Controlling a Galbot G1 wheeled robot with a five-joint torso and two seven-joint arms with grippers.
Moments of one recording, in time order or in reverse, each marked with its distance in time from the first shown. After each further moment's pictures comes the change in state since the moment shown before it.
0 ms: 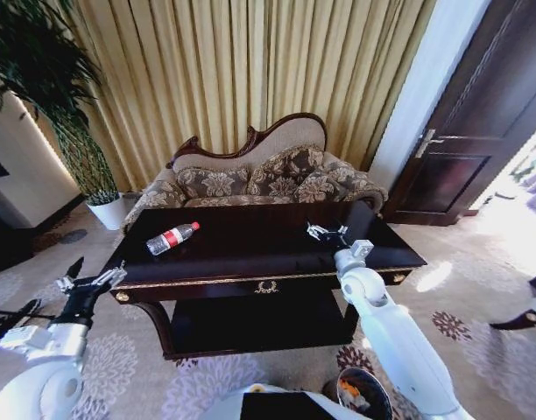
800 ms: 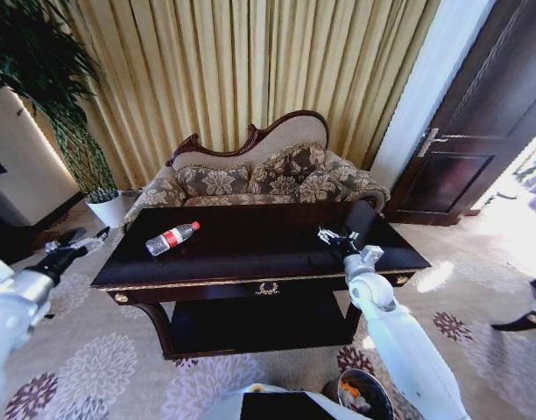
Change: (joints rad) left arm -0.249 0.541 -0.018 0.450 -0.430 0.137 0.244; right arm -0.075 0.009 0.105 -0.045 -0.007 0.039 -0.024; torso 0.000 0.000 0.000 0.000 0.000
